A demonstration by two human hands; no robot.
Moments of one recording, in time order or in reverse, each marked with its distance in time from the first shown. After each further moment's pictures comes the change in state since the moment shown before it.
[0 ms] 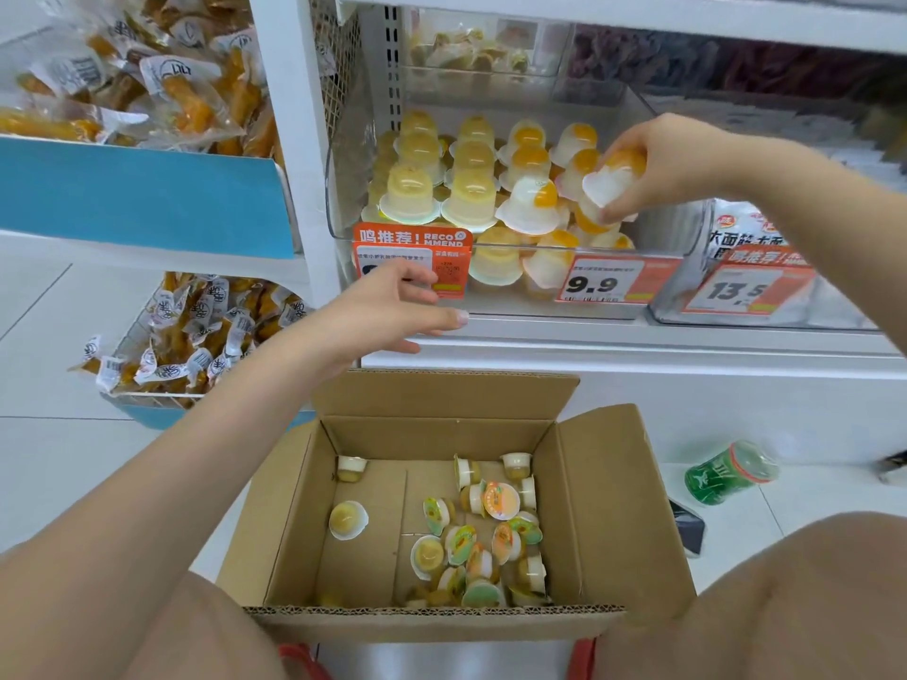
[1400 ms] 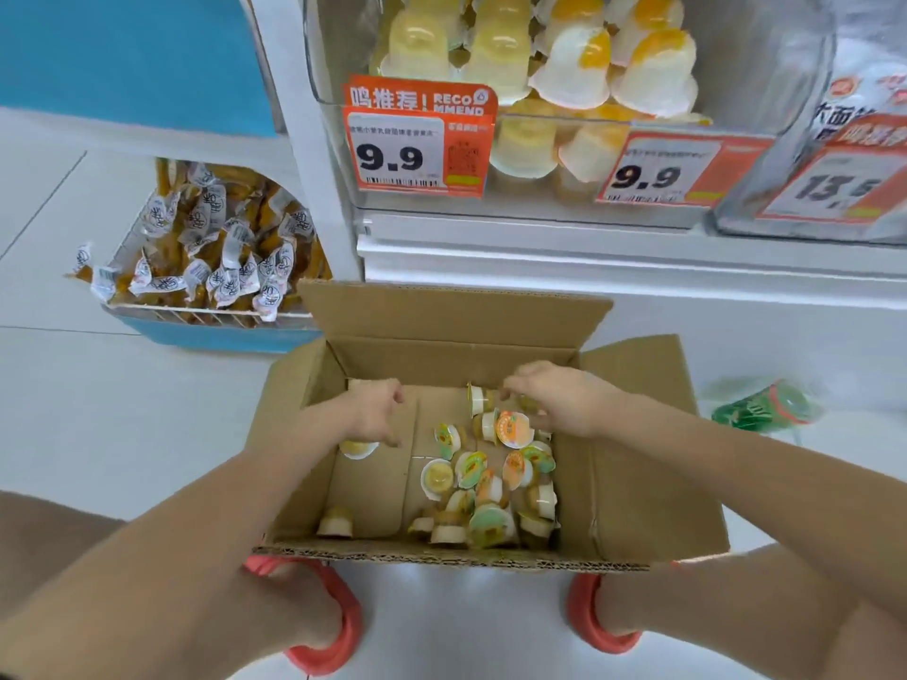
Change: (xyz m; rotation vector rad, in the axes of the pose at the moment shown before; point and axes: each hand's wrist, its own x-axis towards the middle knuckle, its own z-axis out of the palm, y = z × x) left_hand 0.007 -0.199 0.056 0.621 -0.304 -0.436; right_hand -0.112 -0.010 0.281 -0.071 -0.551 -0.430
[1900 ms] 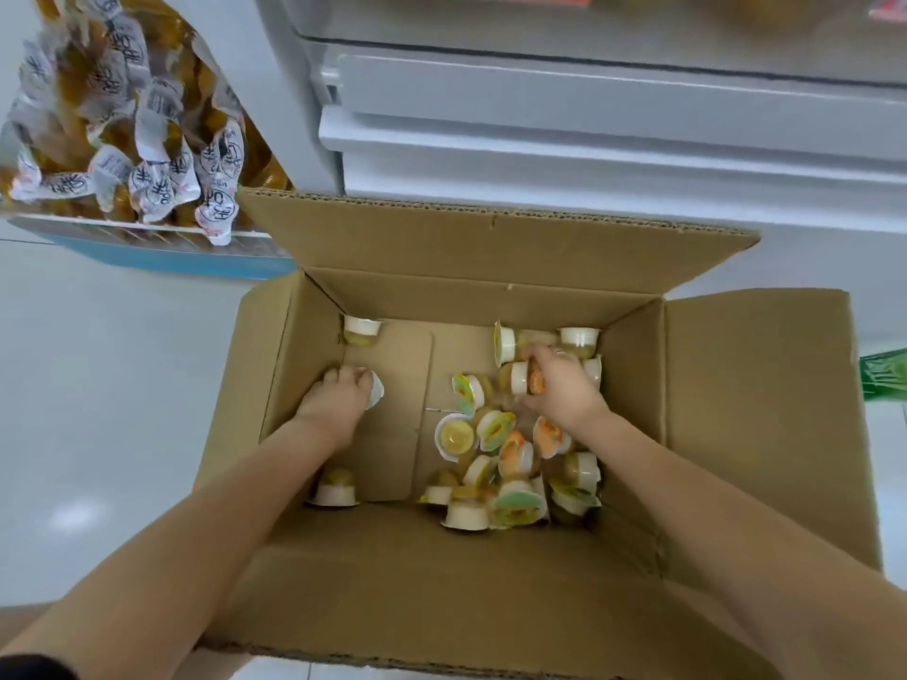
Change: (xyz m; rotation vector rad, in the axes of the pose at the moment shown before) left_hand 0.100 -0.102 0.075 0.717 0.007 -0.116; right_hand 0.097 0.025 0.141 0.518 0.074 0.429
